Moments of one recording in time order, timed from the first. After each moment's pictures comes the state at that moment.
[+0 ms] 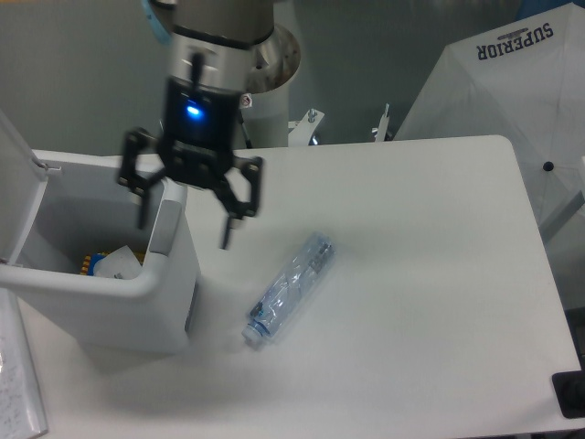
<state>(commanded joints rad) 2.41 -1.74 -1.55 -0.85 1.15 0.37</state>
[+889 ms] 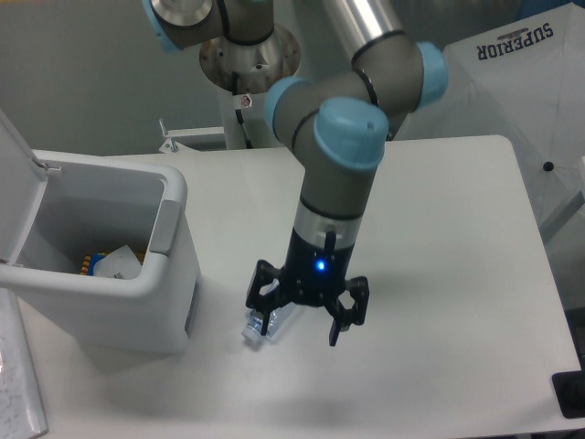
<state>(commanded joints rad) 2.43 -2.01 -1.53 -0.86 1.24 0.53</state>
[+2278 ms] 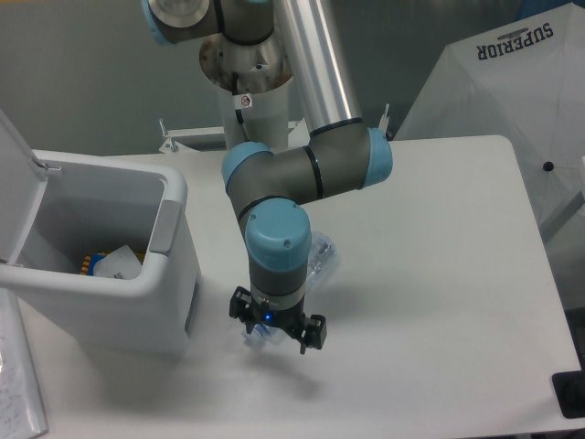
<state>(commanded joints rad) 2.30 -2.12 -1.53 -0.95 1.51 0.74</state>
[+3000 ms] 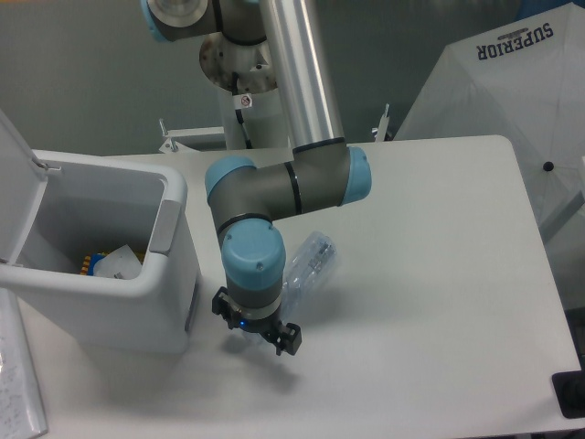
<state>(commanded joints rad) 2.25 -2.16 -1.54 -0.99 1.54 0.76</state>
